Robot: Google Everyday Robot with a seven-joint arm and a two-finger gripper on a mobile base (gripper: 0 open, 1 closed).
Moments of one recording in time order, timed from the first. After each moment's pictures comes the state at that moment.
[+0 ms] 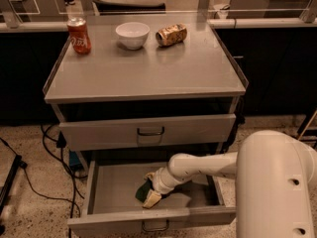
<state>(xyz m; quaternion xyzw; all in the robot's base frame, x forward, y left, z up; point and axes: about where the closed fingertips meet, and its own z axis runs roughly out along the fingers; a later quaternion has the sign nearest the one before) 0.537 0.040 0.338 -0.67 0.68 0.21 0.23</state>
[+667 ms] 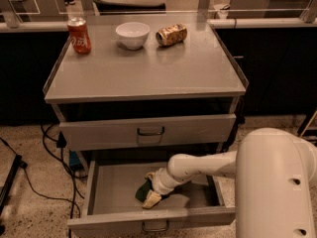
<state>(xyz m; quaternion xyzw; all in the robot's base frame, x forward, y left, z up) 0.534 0.040 0.345 -0.66 0.68 0.20 0.23</state>
